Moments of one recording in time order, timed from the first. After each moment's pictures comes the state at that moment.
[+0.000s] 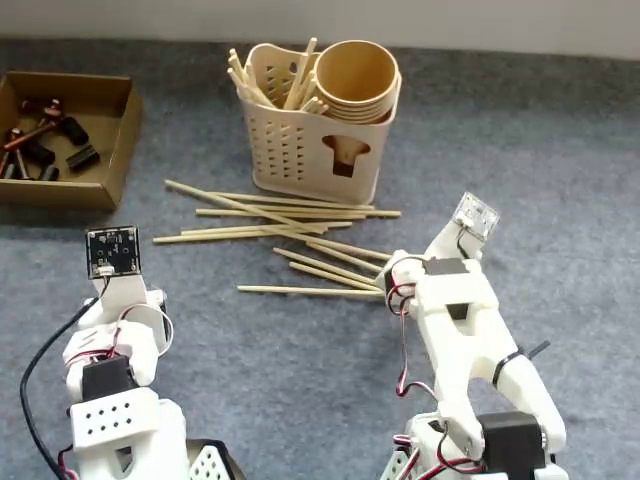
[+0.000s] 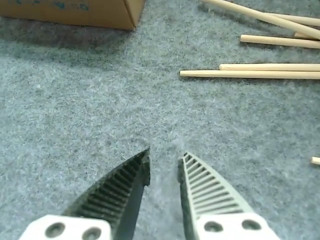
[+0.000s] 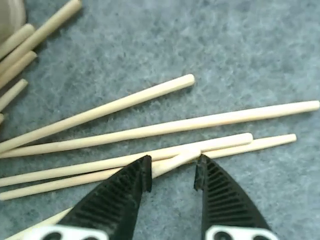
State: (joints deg) left arm -22.6 -77.4 86.3 47.1 -4.5; right arm -11.1 -17.6 53.7 43.6 -37.5
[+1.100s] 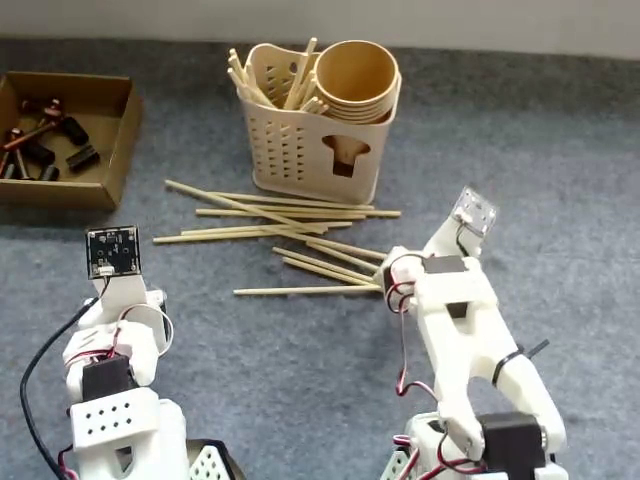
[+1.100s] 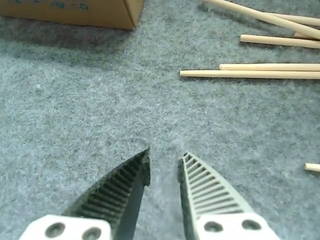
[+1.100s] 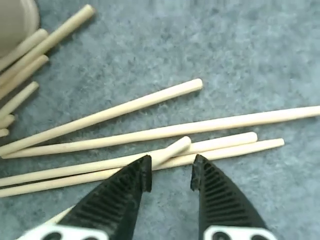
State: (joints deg) left arm -22.6 -77.4 86.3 47.1 -4.5; right arm -11.7 -17.7 52.4 43.6 -37.5
